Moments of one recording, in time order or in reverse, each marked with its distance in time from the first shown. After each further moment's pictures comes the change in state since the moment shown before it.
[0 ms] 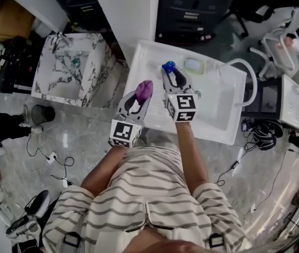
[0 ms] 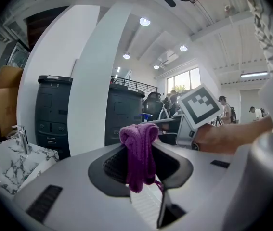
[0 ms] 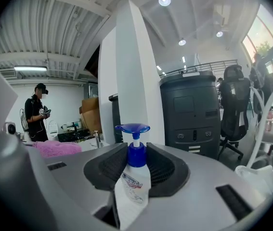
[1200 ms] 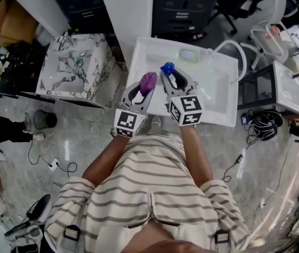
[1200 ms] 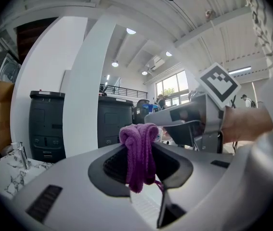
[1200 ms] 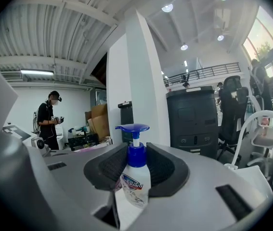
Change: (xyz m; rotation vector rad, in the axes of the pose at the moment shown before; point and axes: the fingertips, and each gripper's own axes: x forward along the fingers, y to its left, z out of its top) left arm -0.059 -0.043 0.028 0.113 -0.084 -0.086; right arm -0.112 0.073 0.039 -0.018 -0.054 0.029
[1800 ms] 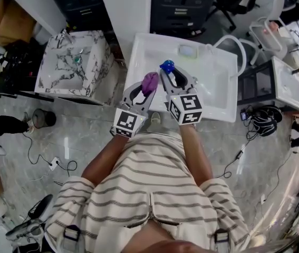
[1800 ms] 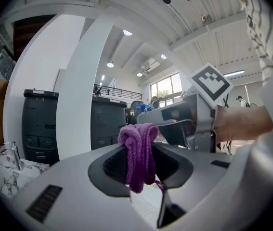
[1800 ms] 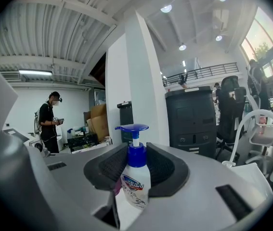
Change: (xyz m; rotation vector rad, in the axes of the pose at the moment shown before) left arm -0.011 -0.020 -0.001 0.007 -0.019 -0.080; right arm -0.010 0.008 -0.002 0.011 0.003 -0.019
